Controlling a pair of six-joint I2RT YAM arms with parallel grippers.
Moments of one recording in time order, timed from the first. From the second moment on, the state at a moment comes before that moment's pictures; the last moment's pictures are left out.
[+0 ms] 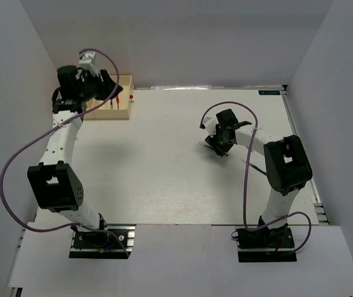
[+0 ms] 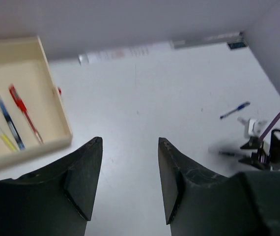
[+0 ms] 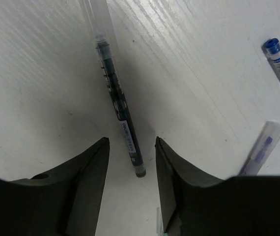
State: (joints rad) left arm 0.08 1.62 1.59 -0.22 0.59 -0.14; right arm 0.40 1.83 1.18 -0.46 -0.10 -0.50
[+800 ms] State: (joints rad) left arm -0.03 1.32 0.65 0.48 0.80 -0.87; right arm 0.38 1.73 1.35 -0.46 -0.53 0.08
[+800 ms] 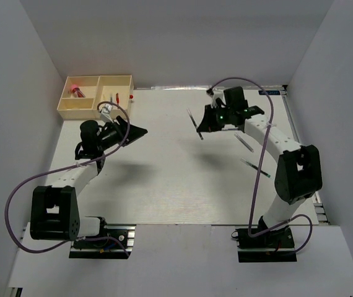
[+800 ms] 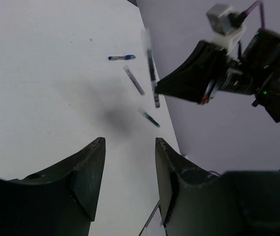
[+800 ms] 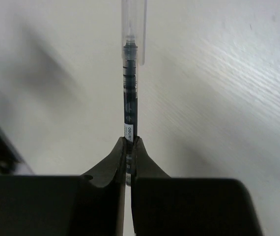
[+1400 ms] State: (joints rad) left arm -0.38 1.55 0.88 0.60 0.71 -0.95; right arm 0.38 1.61 1.25 -0.17 -0.85 0.70
